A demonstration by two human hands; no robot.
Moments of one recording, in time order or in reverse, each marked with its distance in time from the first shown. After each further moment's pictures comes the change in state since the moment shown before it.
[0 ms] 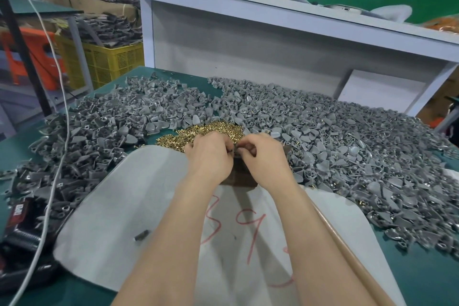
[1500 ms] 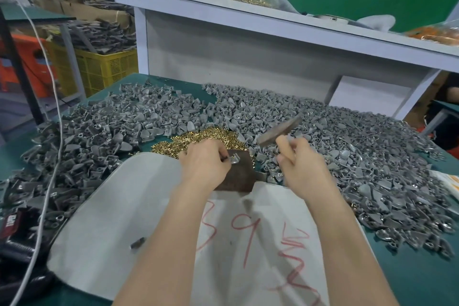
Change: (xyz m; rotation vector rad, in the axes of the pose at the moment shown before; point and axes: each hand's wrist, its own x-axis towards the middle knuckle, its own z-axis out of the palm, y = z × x) left_hand 0.003 -0.006 0.003 -0.059 0.001 0.004; right_hand -0.031 0.018 -0.060 -0.127 0.031 0.283
